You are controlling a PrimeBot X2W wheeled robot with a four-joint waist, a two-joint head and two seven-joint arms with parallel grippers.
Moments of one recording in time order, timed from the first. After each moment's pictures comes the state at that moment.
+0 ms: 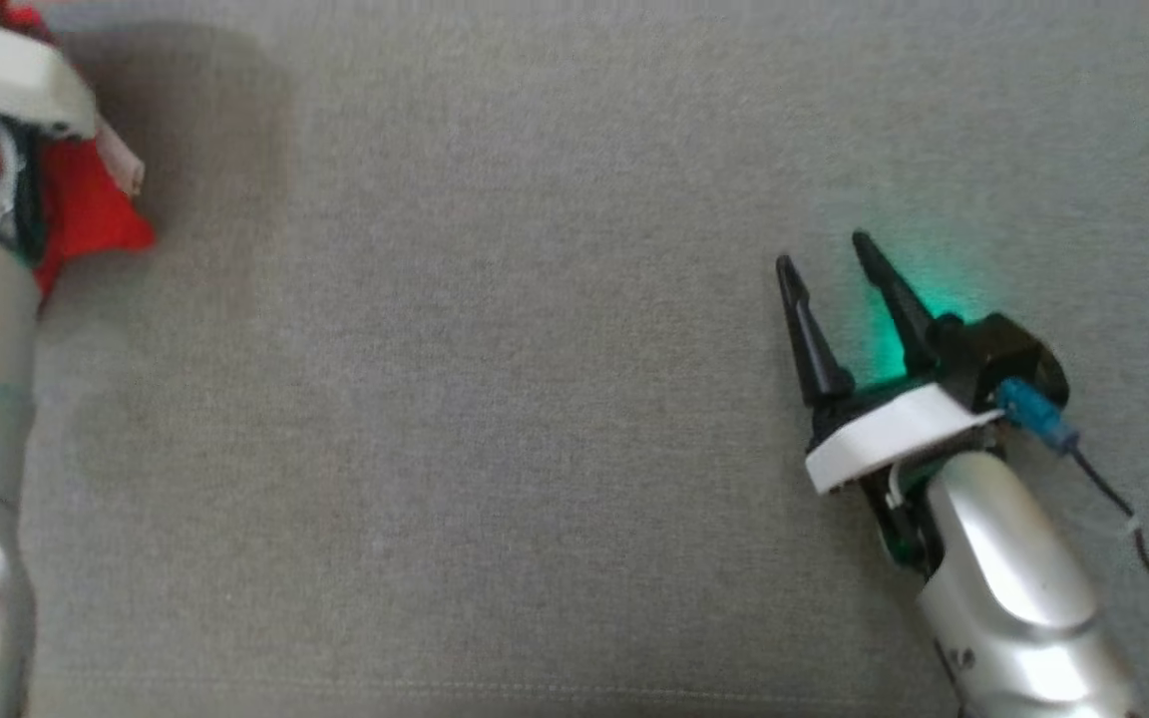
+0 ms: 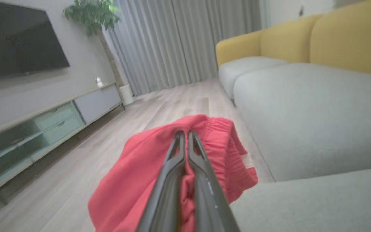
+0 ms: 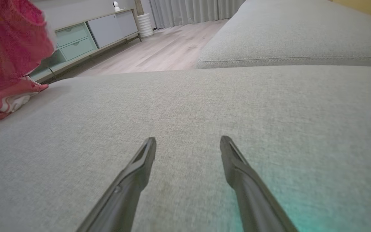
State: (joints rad) left arm -1.08 0.34 -0.20 0.94 -0.21 -0.02 -0.25; right arm -0.43 -0.09 0.27 0.50 0.18 0.13 -0.26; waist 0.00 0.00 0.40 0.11
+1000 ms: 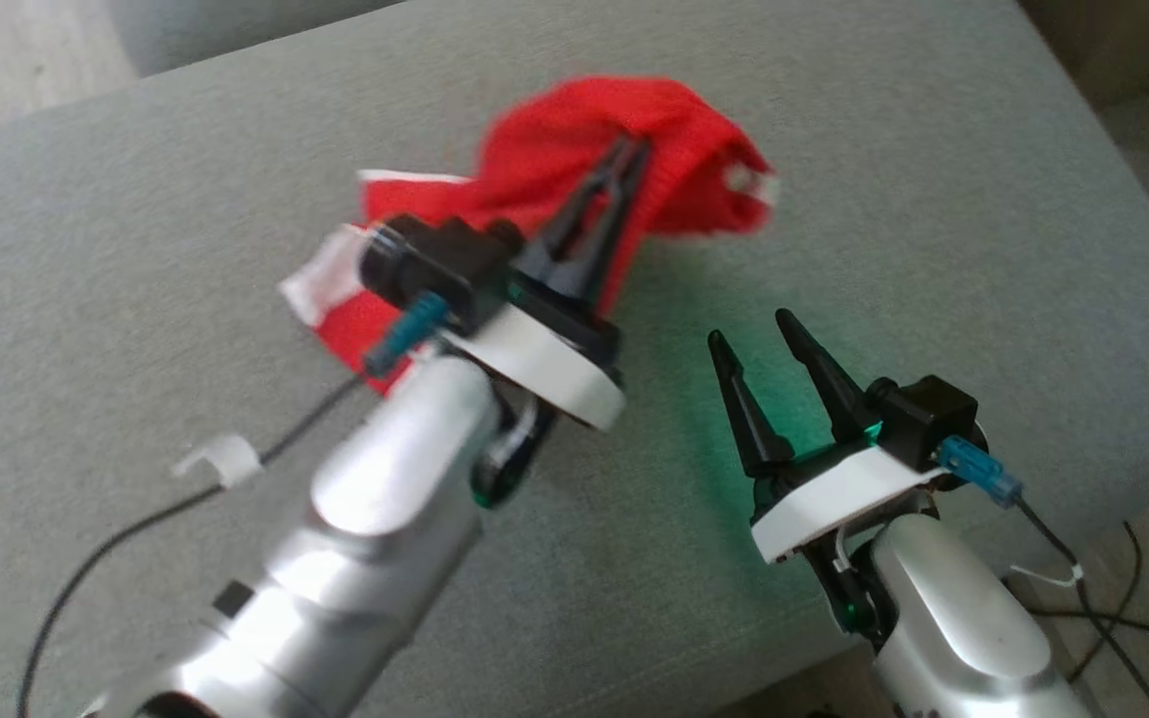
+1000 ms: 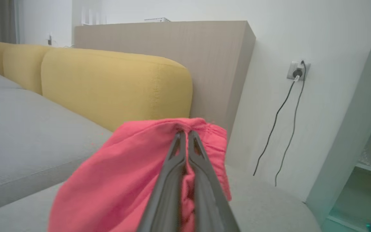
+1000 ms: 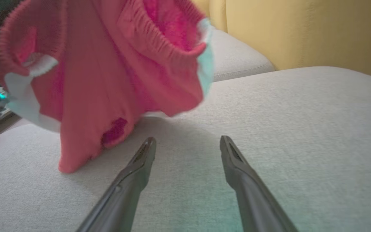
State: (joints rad) left arm -0.77 0.04 -0.76 0.52 -0.54 -0.08 -0.26; right arm -0.34 -0.06 0.41 0.49 0.33 0.13 -0.26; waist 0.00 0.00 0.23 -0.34
